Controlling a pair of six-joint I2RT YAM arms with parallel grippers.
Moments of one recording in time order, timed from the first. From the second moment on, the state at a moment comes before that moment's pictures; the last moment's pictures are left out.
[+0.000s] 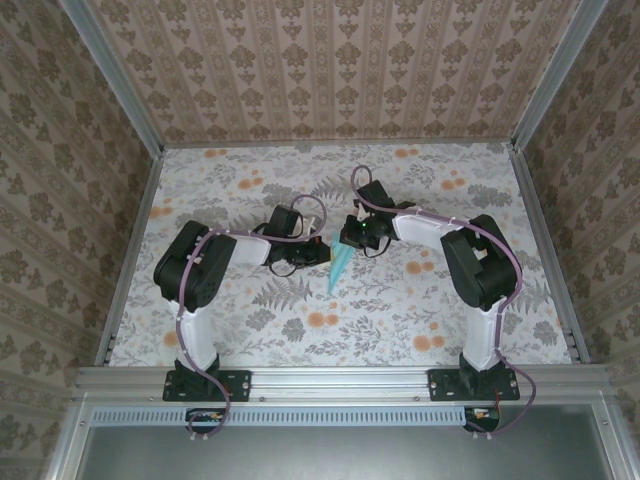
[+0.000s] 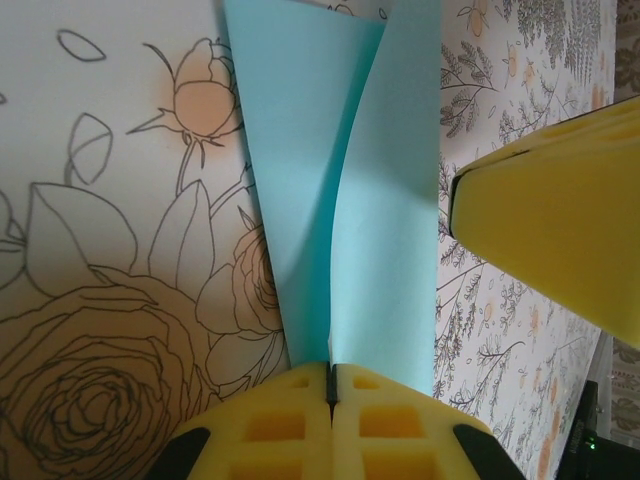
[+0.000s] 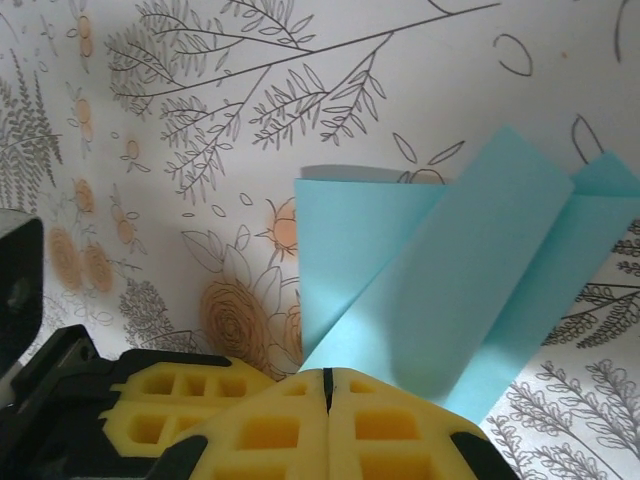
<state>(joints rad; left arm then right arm) -0.55 1.94 0.93 0.12 0.68 -0.60 0.47 1.95 1.25 -0.33 -0.35 0.73</state>
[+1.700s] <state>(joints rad) -0.56 1.72 0.98 -0.12 0.66 -0.56 0.46 1.97 1.17 -0.28 -0.34 0.72</state>
